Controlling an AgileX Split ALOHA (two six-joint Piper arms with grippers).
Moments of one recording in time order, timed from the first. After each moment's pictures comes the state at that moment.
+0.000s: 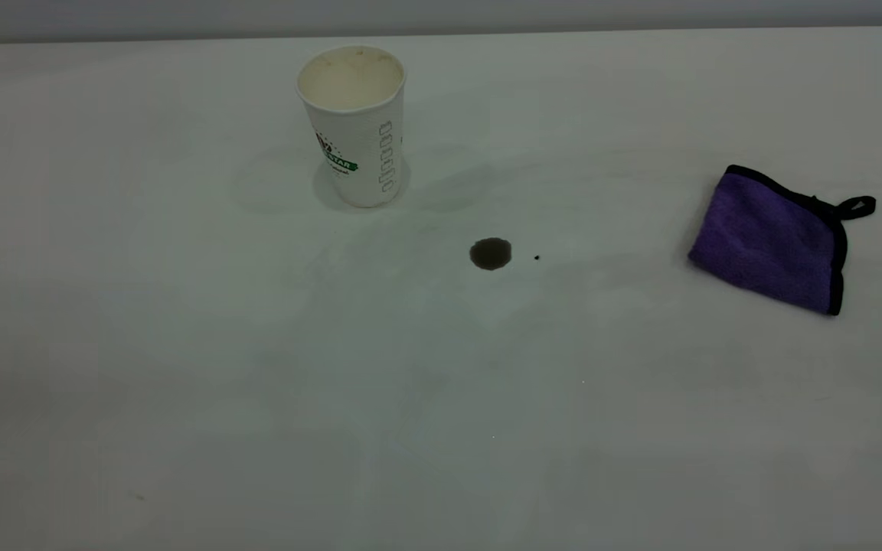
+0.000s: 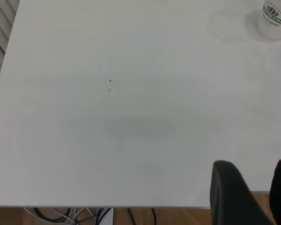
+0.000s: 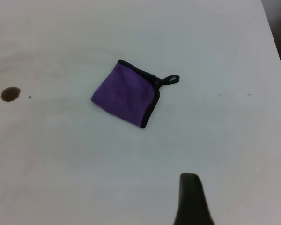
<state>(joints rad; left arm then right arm) 0.05 -0.01 -0.49 -0.02 1.13 0.03 -0.04 -0.02 -0.47 0.02 1.14 -0.03</state>
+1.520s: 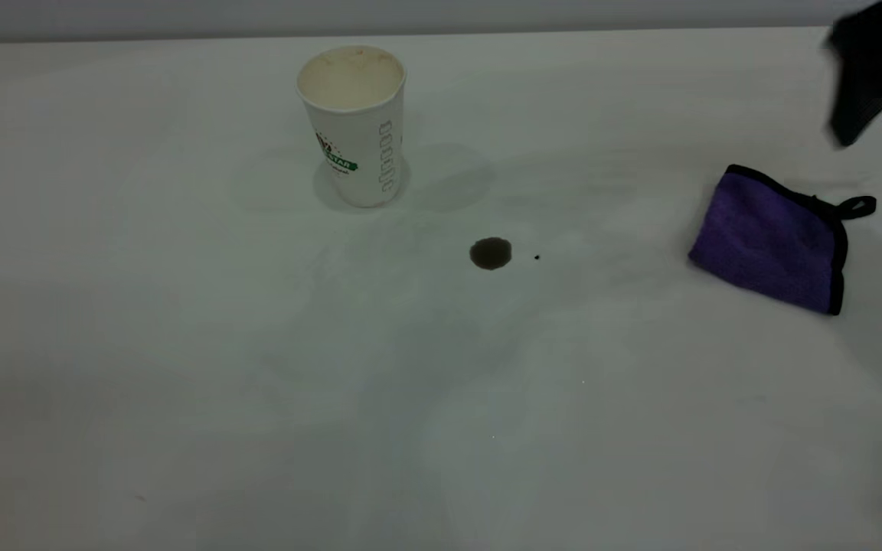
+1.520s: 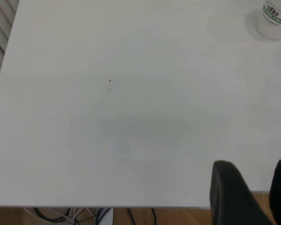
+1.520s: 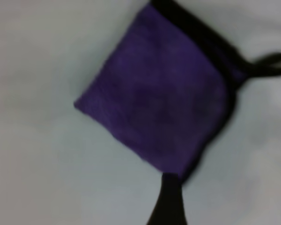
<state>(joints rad) 0.05 -0.01 -0.49 -0.02 1.13 0.03 0.07 2.03 -1.16 -0.01 0.54 -0.08</state>
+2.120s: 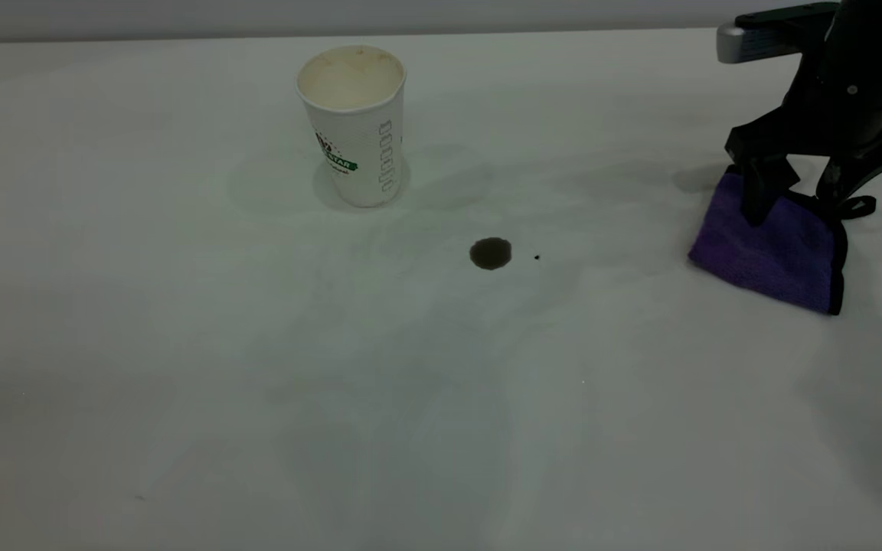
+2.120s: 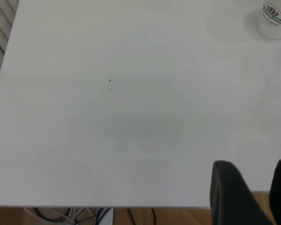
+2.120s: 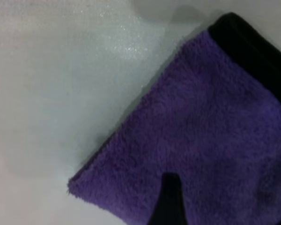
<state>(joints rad) 0.05 -0.01 -0.49 -0.02 1.13 0.03 0.10 2.34 -1.33 0.01 0.48 -0.08</state>
